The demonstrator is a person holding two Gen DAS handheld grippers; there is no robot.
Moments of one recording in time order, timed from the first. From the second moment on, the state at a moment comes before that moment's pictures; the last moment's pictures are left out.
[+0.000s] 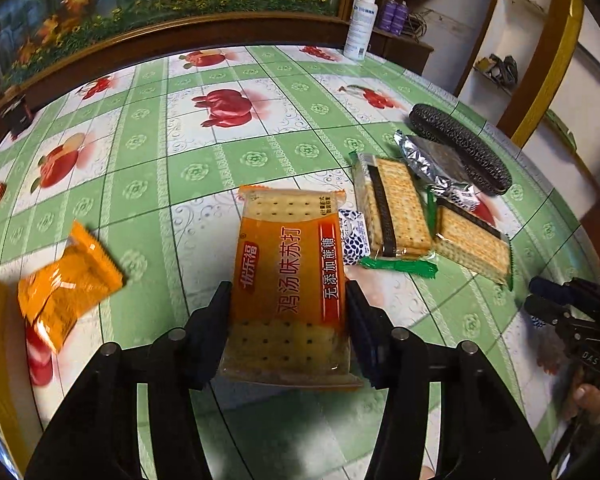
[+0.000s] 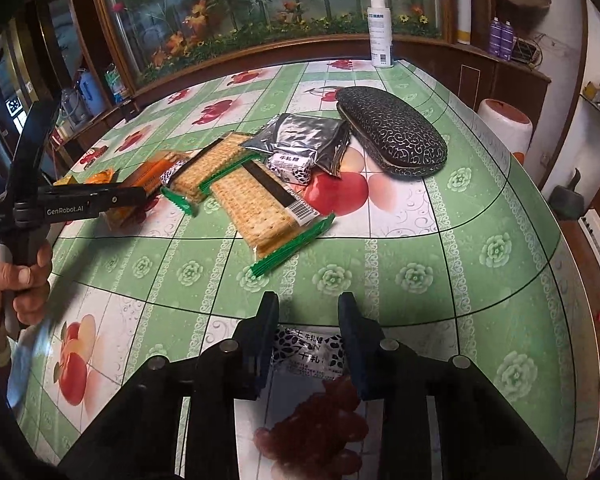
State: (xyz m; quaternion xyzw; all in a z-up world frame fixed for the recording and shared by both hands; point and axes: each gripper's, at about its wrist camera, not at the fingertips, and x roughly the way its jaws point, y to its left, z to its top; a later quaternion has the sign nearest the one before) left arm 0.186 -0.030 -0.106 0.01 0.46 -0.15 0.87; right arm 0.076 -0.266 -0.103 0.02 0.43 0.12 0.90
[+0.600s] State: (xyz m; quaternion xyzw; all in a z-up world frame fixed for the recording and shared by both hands) left arm 0.088 0.022 -0.075 -0.04 0.41 -0.10 0.90; right arm 0.043 -0.214 -0.074 0.02 0.39 0.19 0.90
